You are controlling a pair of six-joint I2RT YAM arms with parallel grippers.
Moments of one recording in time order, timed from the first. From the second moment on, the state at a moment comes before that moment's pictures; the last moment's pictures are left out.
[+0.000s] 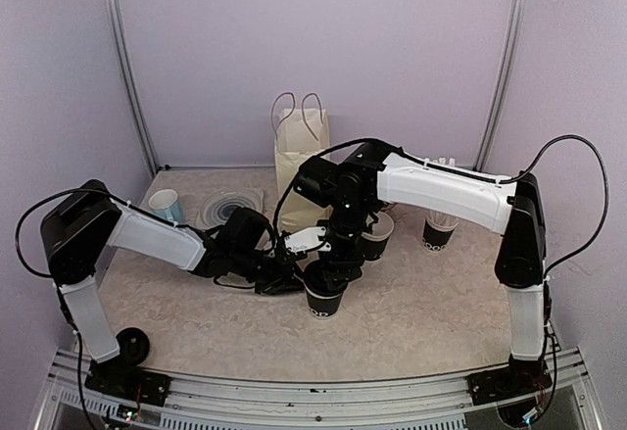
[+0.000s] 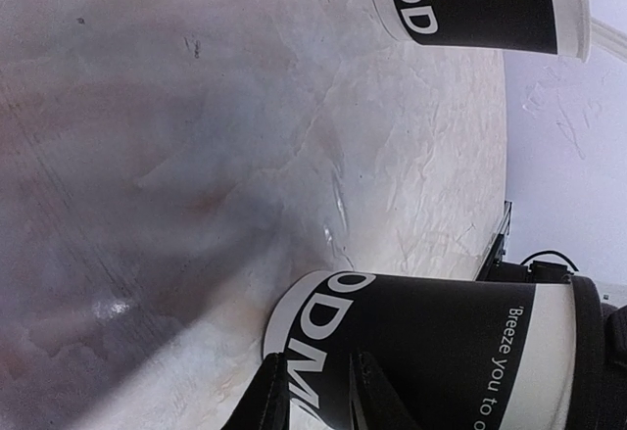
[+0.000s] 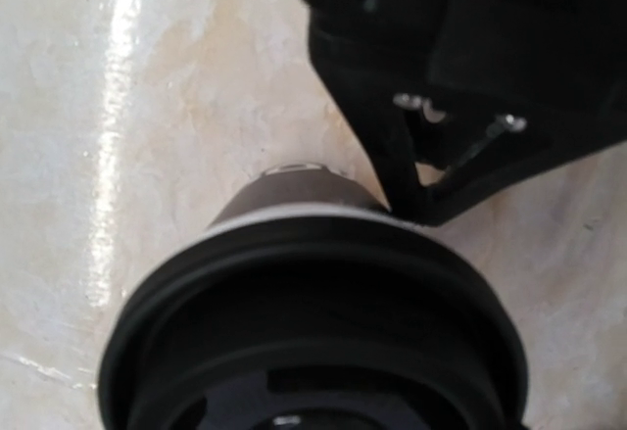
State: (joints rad) left arm -0.78 1.82 0.89 0.17 0.50 -0.90; right arm 1.00 2.08 1.97 -1.26 -0.12 -0.77
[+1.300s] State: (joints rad) left arm -0.76 1.47 0.86 -0.02 0.46 -0.88; right arm 0.71 1.71 1.65 -1.03 -0.45 -0.64
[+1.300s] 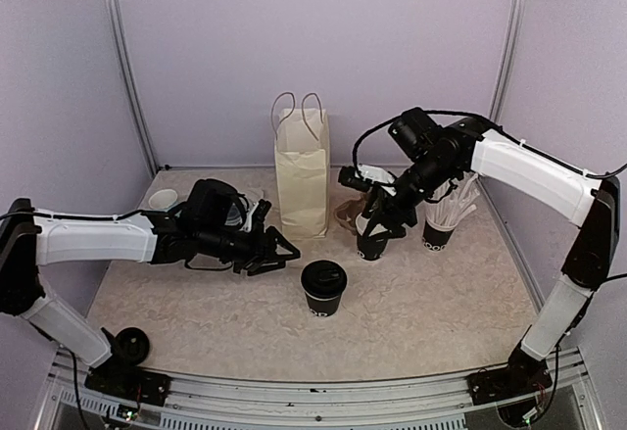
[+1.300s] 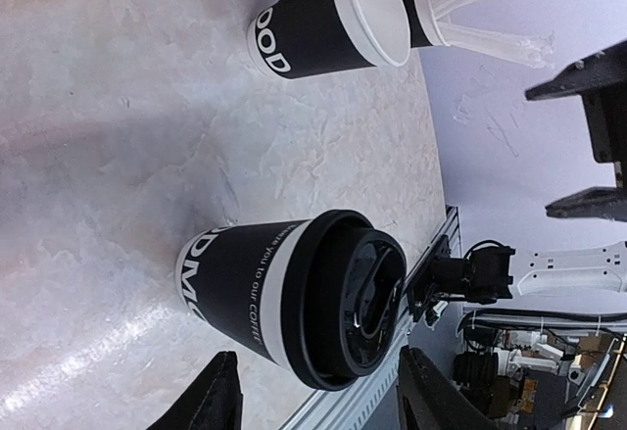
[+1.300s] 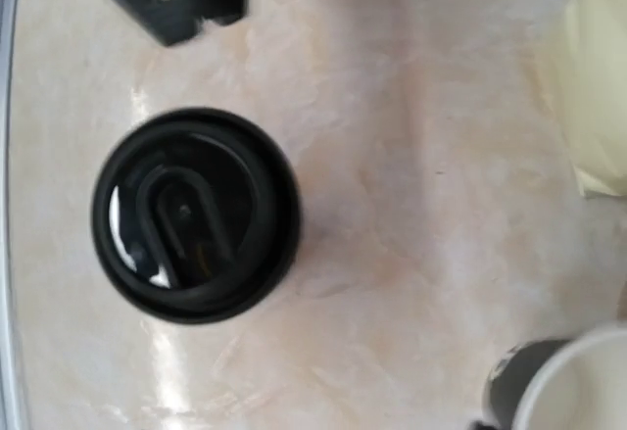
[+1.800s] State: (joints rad) left arm -0.79 1.55 0.90 0.02 0.44 -0.91; right arm 0.60 1.68 1.21 -0.76 -0.83 -0.34
